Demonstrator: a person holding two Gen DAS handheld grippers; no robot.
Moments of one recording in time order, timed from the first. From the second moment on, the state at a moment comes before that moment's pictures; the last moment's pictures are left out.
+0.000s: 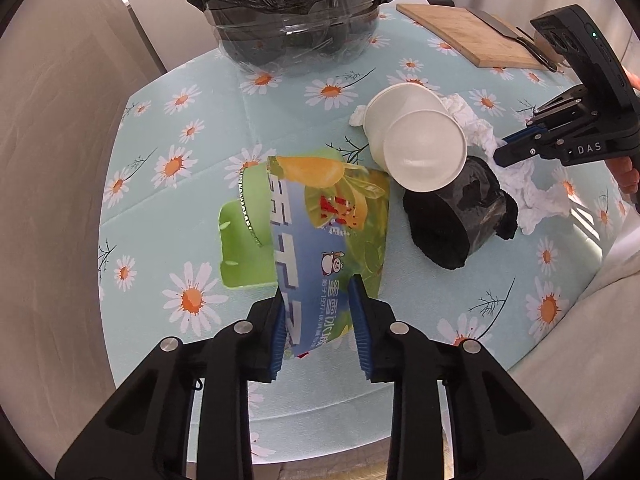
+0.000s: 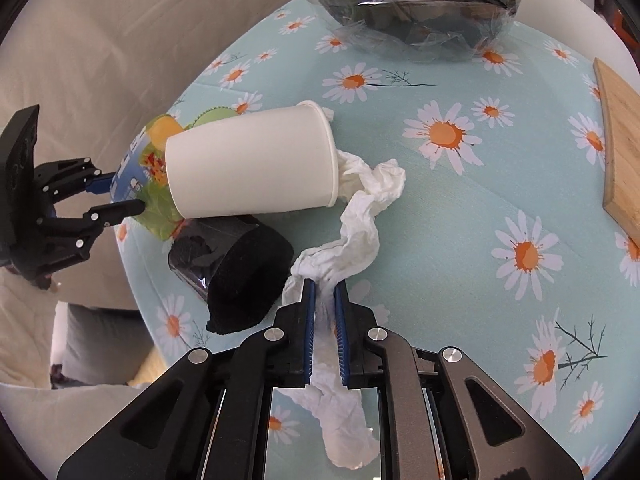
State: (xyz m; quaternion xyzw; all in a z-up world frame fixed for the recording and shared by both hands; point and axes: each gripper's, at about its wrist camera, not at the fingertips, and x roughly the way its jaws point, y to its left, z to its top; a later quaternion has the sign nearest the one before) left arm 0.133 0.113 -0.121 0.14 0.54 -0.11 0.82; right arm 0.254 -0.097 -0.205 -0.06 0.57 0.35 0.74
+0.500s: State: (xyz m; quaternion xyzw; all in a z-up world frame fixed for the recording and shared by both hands) left arm 0.118 0.112 -0.115 0.12 0.54 -0.14 0.82; right arm 0.220 -0.169 -0.164 0.03 0.52 0.29 0.80
